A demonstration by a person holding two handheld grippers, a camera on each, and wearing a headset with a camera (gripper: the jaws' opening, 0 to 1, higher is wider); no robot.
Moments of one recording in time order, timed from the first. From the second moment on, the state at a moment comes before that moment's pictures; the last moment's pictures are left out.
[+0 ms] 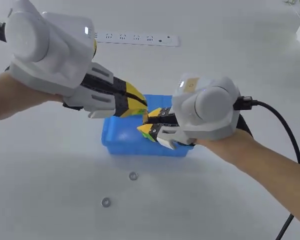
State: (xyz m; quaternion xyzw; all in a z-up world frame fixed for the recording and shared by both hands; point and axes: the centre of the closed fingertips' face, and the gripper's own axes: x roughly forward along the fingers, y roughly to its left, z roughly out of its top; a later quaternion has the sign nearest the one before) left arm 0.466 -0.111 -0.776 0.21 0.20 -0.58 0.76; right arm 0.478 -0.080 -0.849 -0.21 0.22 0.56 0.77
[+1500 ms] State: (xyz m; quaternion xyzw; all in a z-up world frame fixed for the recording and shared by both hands) left arm 0.410 -0.092 -0.718 0.25 0.17 -0.57 0.76; right arm 0.423 -0.063 -0.779 -0.24 0.14 0.58 0.77
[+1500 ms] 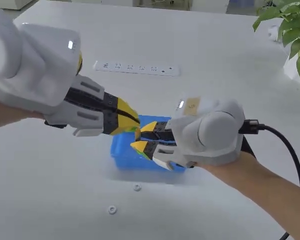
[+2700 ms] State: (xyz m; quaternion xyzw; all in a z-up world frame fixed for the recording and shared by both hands) left arm 0.365 -0.086 -0.768 0.22 0.21 -0.58 0.75; right arm 0.375 -0.062 -0.828 -0.23 0.20 0.60 0.74
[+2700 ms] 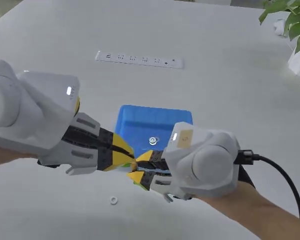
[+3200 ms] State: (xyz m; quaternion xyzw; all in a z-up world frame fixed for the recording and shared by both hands) left arm 0.369 -0.091 -0.778 0.22 0.22 -0.58 0.75; right arm 0.378 -0.066 -0.838 -0.22 0.22 0.60 0.74
